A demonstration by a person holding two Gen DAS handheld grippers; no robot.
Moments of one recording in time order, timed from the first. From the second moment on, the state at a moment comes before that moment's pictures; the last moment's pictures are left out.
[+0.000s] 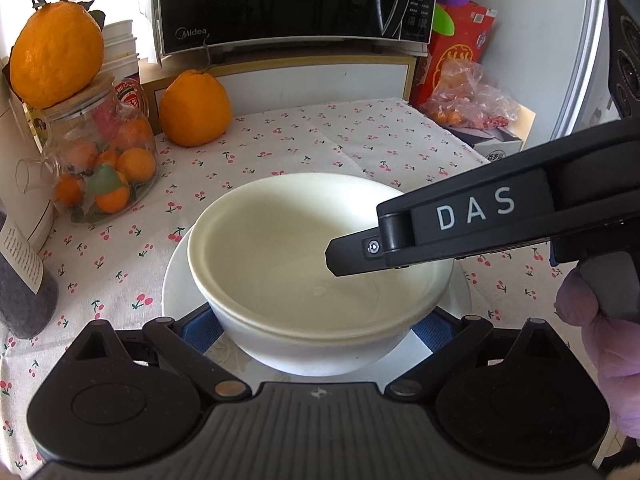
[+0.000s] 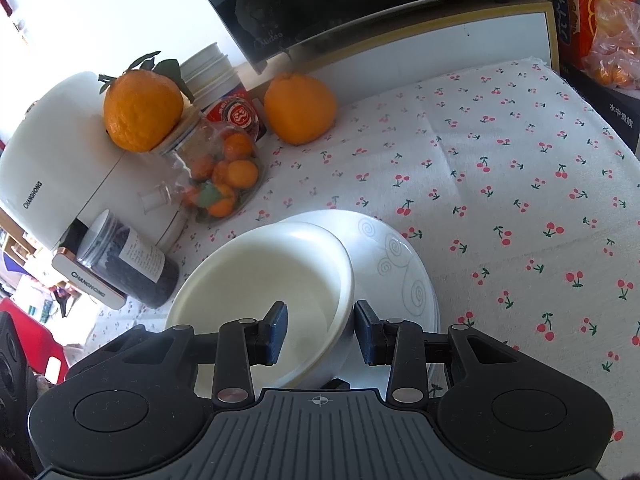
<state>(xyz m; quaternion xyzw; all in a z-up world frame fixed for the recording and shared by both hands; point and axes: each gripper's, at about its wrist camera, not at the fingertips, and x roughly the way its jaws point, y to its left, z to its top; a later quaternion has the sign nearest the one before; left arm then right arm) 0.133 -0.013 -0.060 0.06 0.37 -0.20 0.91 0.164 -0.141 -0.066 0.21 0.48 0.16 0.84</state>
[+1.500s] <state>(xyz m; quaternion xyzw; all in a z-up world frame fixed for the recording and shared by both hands) 0.118 -0.011 -0.049 0.07 0.37 -0.20 0.90 0.163 -0.156 -0.041 0.21 0.45 0.13 0.86</state>
